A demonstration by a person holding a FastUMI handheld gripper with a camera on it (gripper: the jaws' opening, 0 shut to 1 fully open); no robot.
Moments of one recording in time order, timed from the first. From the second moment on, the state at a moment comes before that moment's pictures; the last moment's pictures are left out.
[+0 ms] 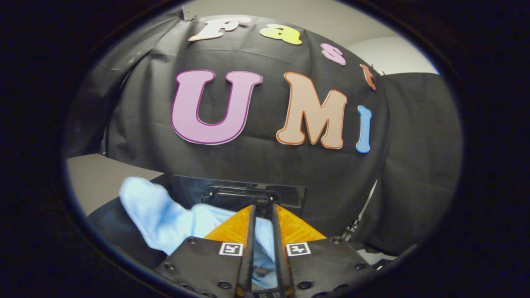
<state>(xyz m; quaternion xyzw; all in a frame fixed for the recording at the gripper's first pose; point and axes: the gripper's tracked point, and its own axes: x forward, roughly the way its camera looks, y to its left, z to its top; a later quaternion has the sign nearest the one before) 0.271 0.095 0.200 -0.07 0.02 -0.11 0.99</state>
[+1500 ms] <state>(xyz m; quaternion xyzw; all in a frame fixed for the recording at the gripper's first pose) 0.405 0.137 0.232 0.03 0.04 -0.04 1.00</state>
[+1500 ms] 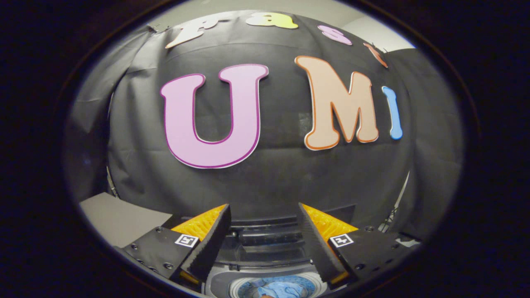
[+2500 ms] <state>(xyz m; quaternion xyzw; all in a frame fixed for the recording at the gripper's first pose) 0.465 0.147 0.188 -0.01 0.08 -0.05 1.00</state>
